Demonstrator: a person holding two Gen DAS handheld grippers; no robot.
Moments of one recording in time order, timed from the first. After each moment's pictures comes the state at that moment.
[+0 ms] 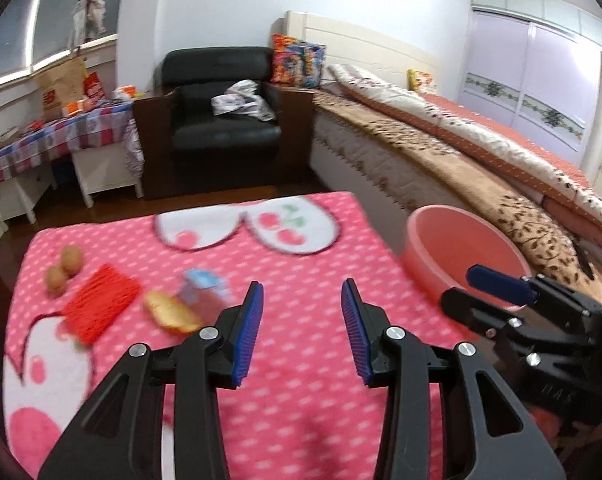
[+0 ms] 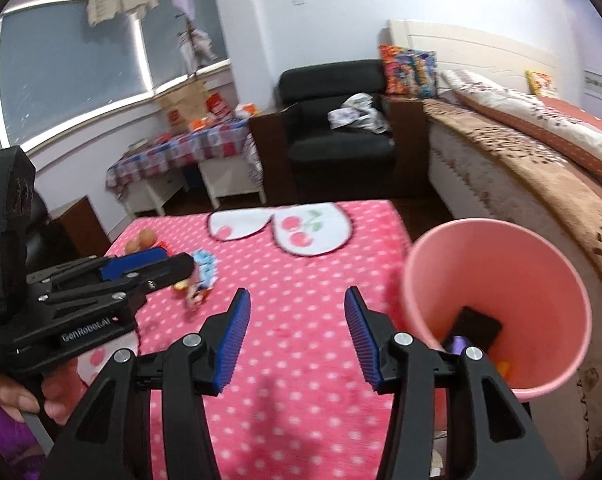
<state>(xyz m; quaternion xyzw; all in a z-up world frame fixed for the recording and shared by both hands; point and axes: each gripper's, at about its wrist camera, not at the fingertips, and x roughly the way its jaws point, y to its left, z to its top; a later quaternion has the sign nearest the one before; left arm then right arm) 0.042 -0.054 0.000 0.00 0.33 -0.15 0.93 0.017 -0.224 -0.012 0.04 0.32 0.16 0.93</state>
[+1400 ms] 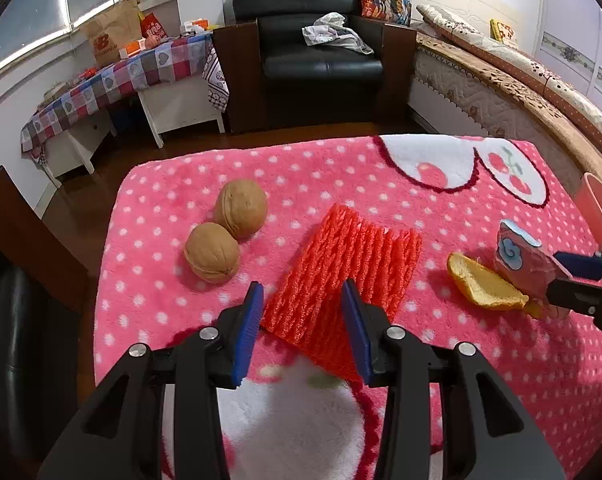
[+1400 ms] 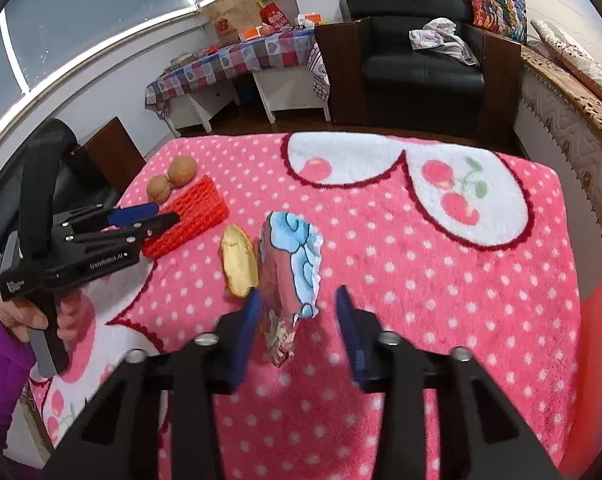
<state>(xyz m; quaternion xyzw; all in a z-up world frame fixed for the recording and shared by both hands) 0.134 0.122 -0.068 0.04 0.44 -0.04 0.90 0.133 -0.091 -0.071 0.00 0.45 0.26 0.85</state>
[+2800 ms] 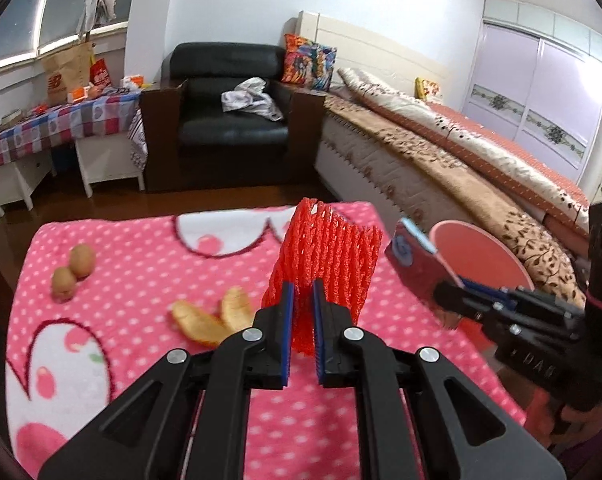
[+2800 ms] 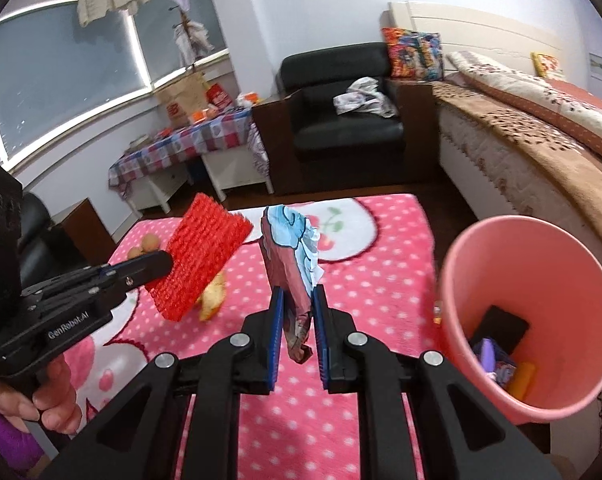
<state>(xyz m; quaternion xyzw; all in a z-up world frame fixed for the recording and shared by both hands) 0.061 -0.031 0.008 -0.03 0.33 -0.16 0.93 0.052 -0.211 -0.011 0.07 0.34 0.15 0.93</state>
